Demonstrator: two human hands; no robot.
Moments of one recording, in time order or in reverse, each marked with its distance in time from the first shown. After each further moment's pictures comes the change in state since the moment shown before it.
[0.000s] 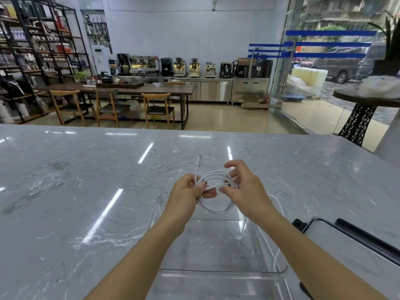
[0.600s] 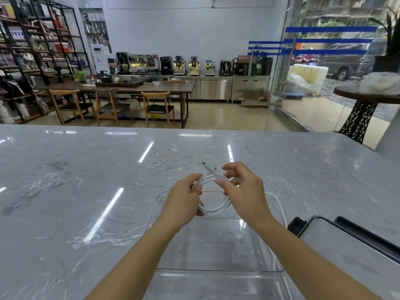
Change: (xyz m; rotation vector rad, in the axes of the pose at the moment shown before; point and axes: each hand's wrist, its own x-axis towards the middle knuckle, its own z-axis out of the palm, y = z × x) left_hand 0.000 -0.002 -0.003 0.456 0.024 0.080; right_hand -0.008 -0.006 0.009 0.169 0.167 0.051
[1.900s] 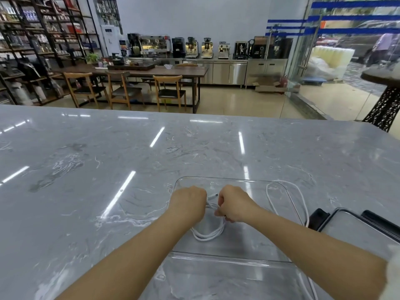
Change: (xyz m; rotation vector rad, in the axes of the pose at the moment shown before) left_hand 0.007 -0.042 -0.011 1.305 -0.307 -0.021; right_hand -0.002 0.032 0.059 -0.602 -0.697 0.322
